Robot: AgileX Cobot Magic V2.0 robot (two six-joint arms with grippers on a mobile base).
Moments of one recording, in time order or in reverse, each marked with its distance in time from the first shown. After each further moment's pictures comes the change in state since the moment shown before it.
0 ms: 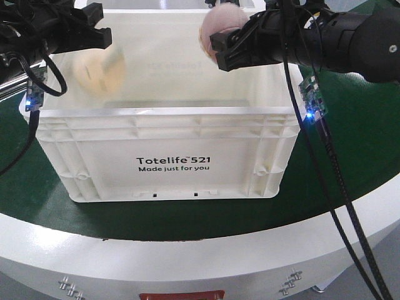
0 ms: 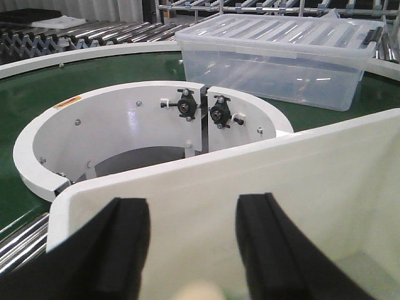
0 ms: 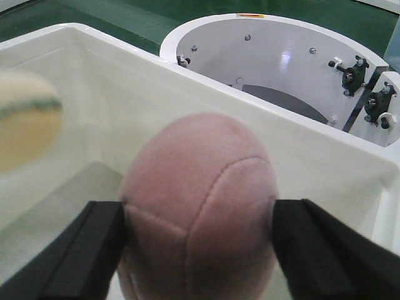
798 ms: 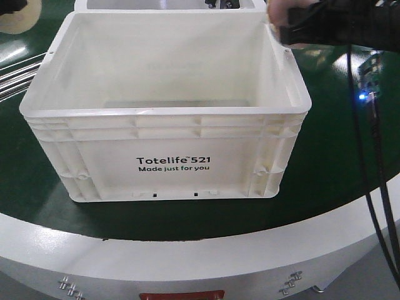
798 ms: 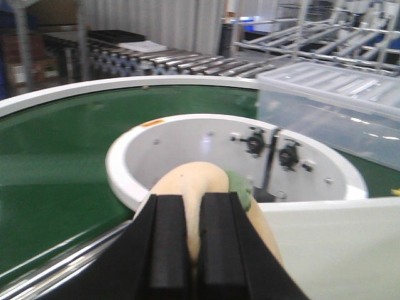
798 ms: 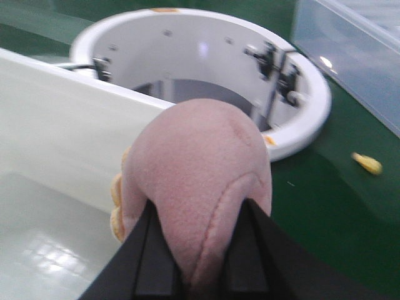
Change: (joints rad) left arm 0.169 -0.154 0.006 -0.080 0.074 -0.001; right arm -0.181 -0.058 0.000 -0.003 0.051 0.003
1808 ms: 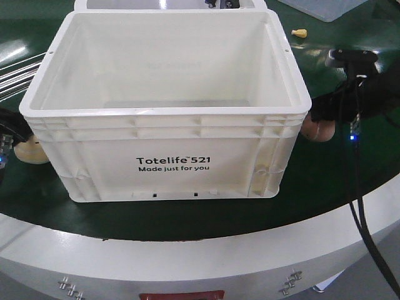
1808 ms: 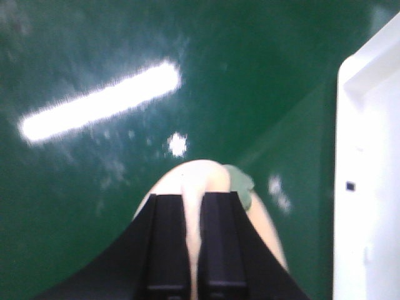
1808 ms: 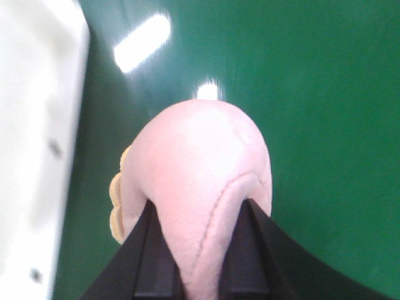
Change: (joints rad) left arm 0.242 0.392 0.184 -0.127 0.115 -0.048; right arm -0.278 0.343 0.032 -0.097 0.199 0.235
